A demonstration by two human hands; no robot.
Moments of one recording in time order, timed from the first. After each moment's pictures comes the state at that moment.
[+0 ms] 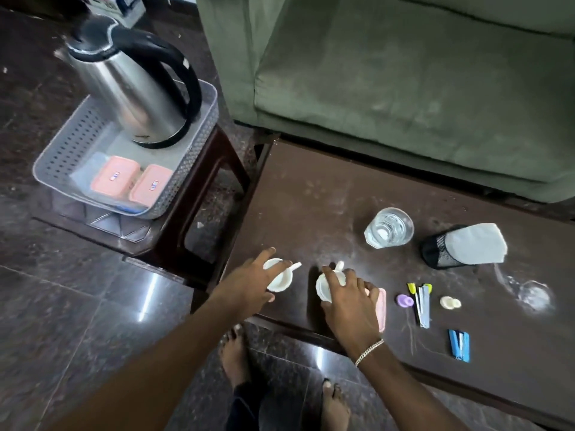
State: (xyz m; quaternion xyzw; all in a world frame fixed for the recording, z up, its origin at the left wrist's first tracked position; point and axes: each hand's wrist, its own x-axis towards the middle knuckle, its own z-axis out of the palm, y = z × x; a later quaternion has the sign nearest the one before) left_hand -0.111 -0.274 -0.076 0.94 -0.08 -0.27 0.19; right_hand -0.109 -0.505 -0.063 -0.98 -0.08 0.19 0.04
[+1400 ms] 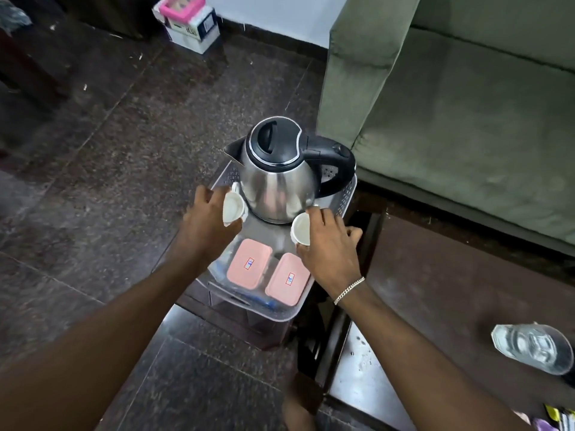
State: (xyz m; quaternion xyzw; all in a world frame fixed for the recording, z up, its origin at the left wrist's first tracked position) left_hand 0.044 0.098 -0.008 0.96 0.20 0.01 0.20; right_hand 0.089 -0.134 -0.002 -0.97 -0.18 0.08 0.14
